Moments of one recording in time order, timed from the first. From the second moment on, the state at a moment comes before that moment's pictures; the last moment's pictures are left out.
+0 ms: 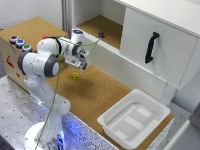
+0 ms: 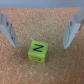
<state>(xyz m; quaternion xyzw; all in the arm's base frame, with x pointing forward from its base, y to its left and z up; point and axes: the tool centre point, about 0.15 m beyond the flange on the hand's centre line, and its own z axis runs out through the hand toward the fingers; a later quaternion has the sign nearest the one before) 0.371 0.175 0.264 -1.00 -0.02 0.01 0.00</state>
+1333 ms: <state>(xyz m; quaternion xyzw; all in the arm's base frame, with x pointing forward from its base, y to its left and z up) 0.377 0.195 0.210 -0.99 0.11 -0.01 0.04</state>
